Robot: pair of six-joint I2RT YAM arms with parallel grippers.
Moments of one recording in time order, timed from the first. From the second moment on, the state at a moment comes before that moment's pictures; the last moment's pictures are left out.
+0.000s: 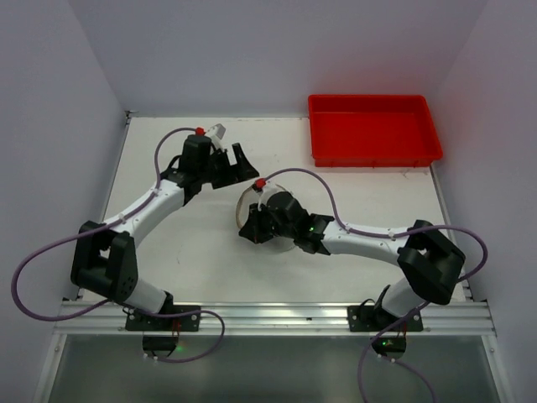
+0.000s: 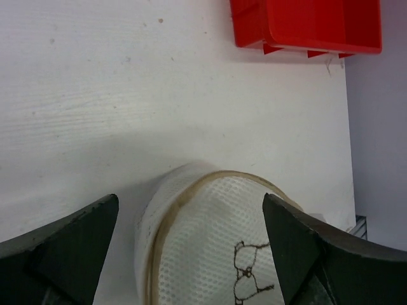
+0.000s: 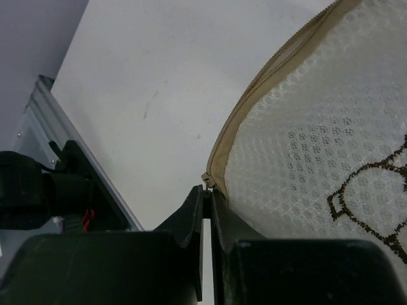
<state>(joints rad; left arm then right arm) -0.36 1.51 1.07 -0.17 0.33 -0.61 0.98 1.54 0.90 0.13 -0.08 0.61</state>
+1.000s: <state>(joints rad) -0.46 1.12 0.64 -0.08 0.29 -0.84 0.94 1.28 0.73 0.12 0.02 0.56</state>
